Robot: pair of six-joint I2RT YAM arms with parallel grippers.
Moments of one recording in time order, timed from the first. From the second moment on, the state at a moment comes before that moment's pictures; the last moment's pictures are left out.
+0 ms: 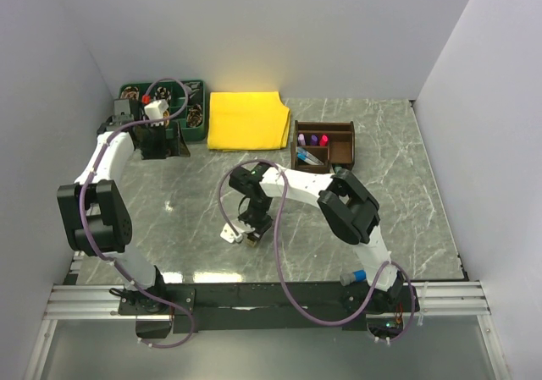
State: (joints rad) left arm 0.13 1.68 1.36 -0.66 0.46 0.03; right arm 0.94 2.13 1.61 -1.11 -0.57 -1.66
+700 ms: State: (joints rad) left arm 0.07 2.03 1.88 -0.70 0.60 -0.03; right arm 0.66 1.57 1.17 -0.62 -0.43 -0.50
